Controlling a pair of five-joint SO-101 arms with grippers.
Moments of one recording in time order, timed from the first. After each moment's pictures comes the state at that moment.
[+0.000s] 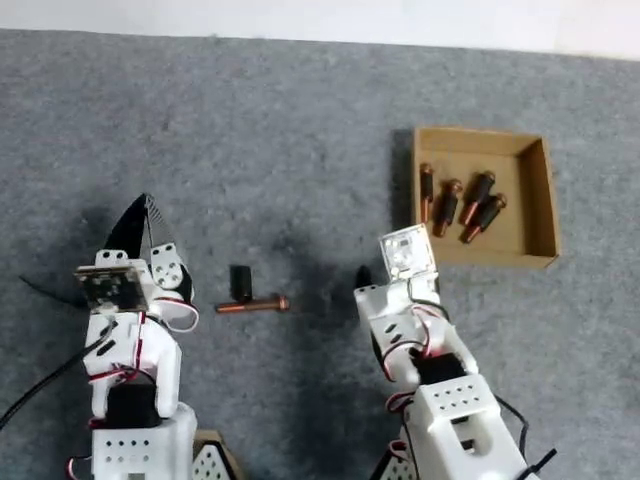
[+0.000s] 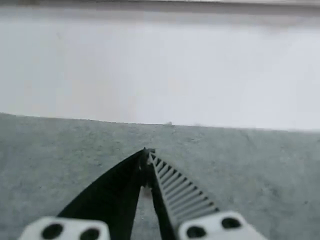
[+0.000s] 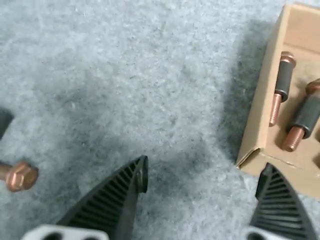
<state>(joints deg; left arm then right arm) -8.3 -103.5 96.2 17.5 3.6 -19.5 -58.0 88.8 10.6 6.0</state>
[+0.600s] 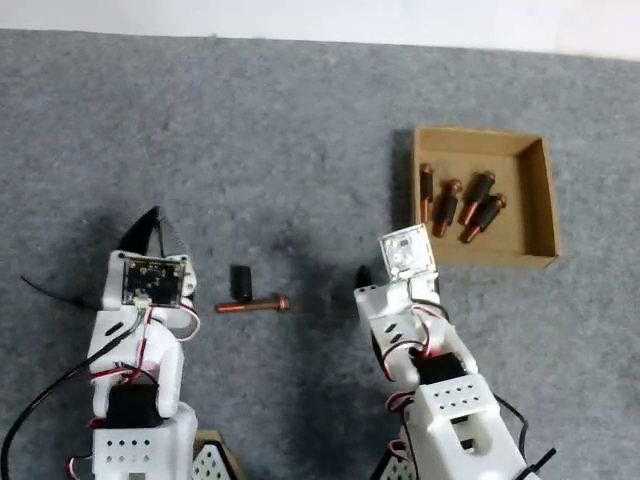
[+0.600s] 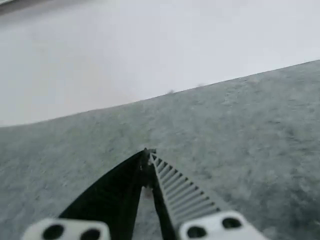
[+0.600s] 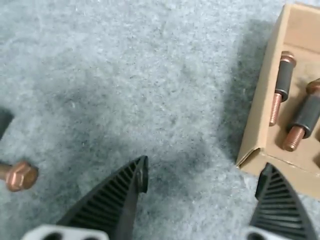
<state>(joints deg) -7.9 -103.6 96.2 25.2 -9.5 -19.5 -58.0 88.8 10.6 6.0</state>
